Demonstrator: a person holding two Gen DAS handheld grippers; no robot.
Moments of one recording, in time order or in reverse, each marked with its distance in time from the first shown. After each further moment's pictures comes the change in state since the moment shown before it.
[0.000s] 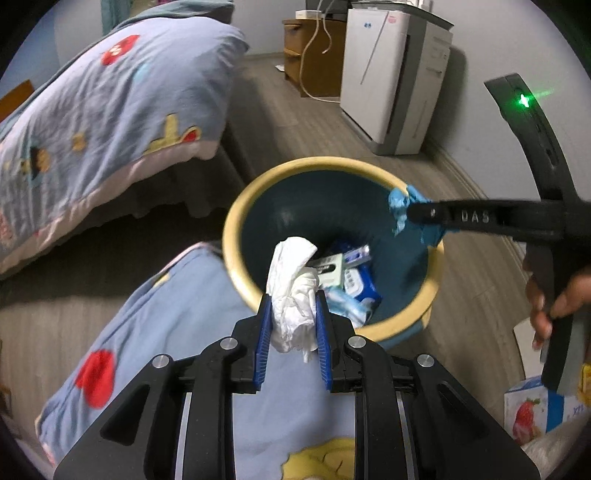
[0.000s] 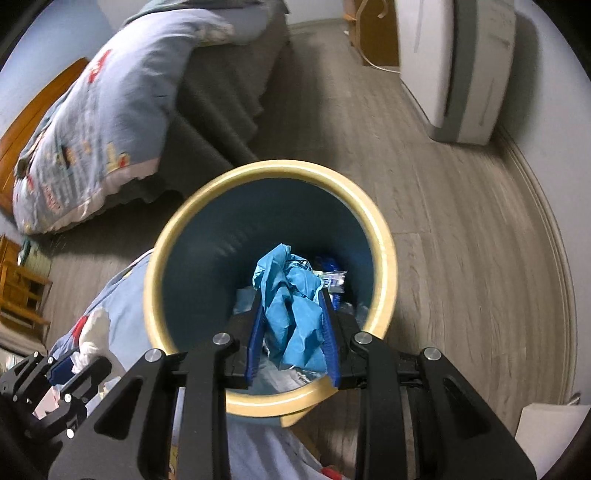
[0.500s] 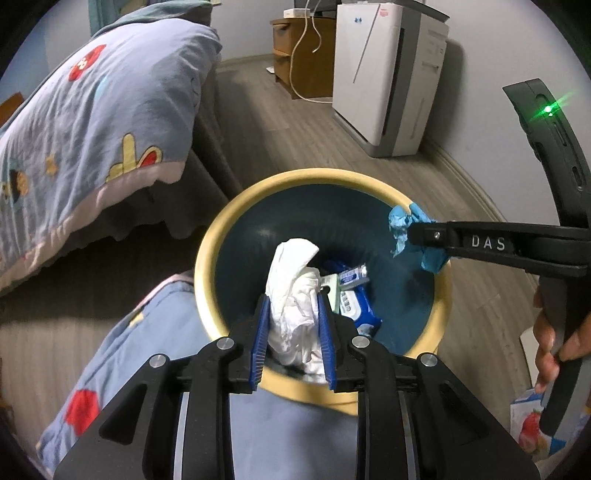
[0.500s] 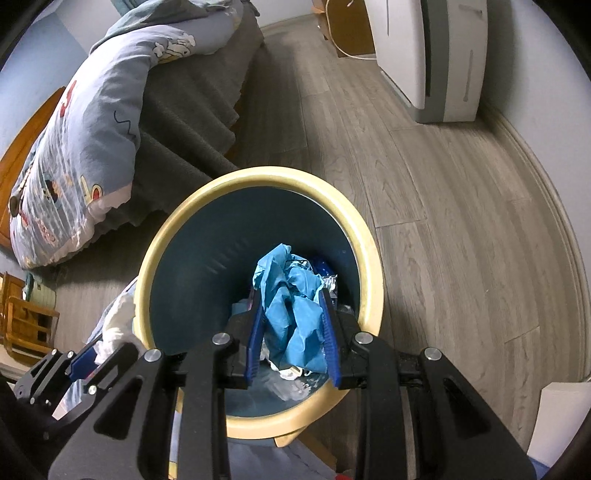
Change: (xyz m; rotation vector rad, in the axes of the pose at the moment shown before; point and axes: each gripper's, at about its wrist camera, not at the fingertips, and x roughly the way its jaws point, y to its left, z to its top) left arm 0.038 -0.016 0.026 0.039 -0.013 0.003; right arm 0.012 -0.018 0.006 0.111 0.000 0.017
